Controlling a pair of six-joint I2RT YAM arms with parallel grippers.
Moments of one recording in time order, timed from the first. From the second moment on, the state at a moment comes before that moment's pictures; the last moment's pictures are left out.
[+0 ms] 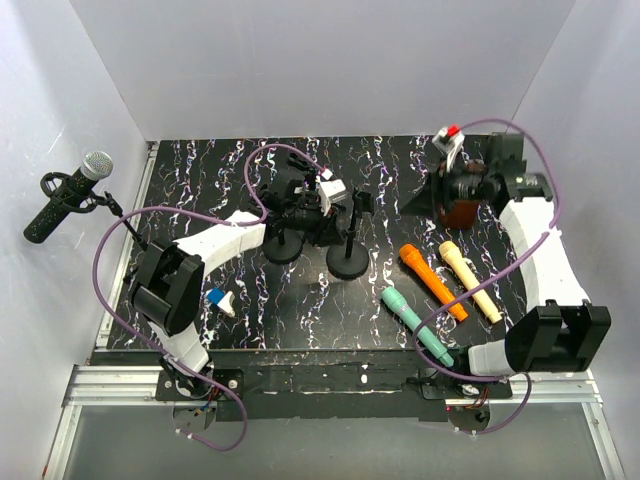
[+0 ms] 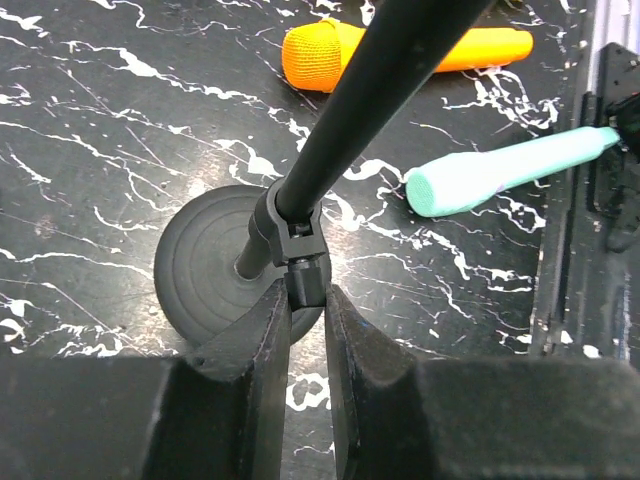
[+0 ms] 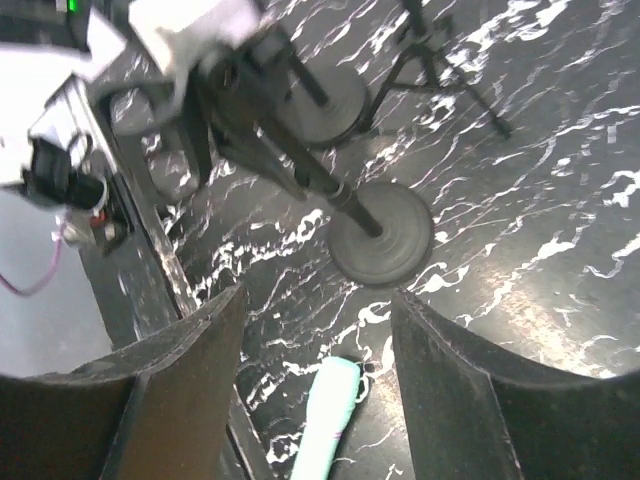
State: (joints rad) left arm -0.59 1.73 1.19 -0.11 0.73 0.19; right arm 0.04 1.42 1.50 -0.87 -1.00 -0.22
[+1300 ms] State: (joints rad) left arm -0.67 1.60 1.07 0.01 0.60 0.45; right arm 0.29 1.50 1.15 0.03 -1.01 0.14
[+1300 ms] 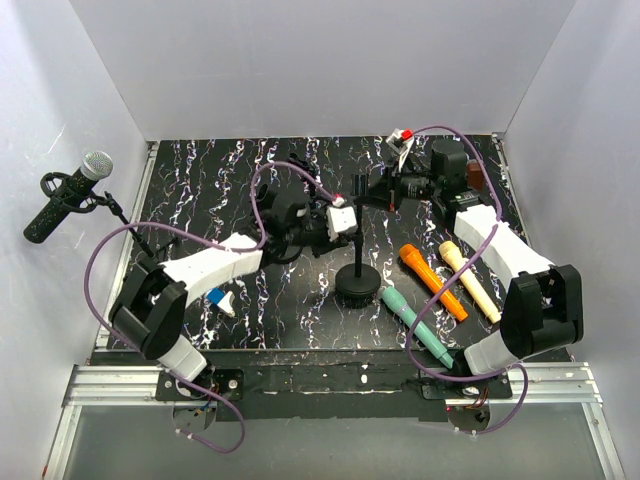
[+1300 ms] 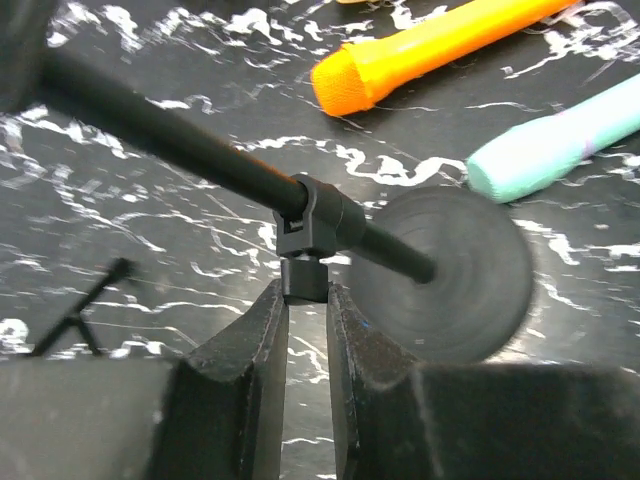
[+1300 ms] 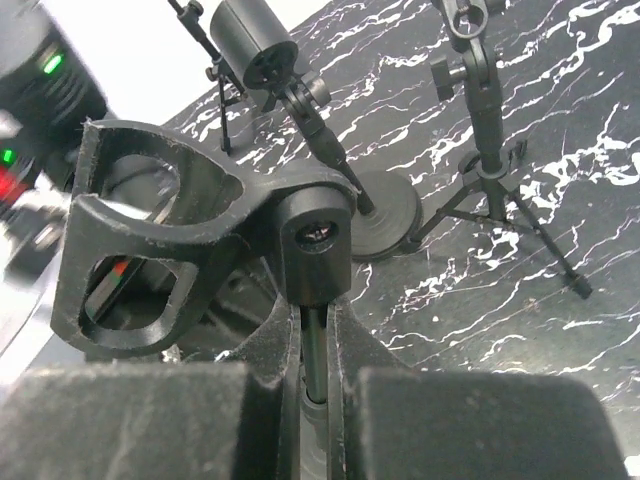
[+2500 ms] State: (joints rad) left arm -0.64 1.65 1.22 -0.19 0.70 0.39; right arm 0.29 1.52 1.15 -0.02 -0.88 0.32
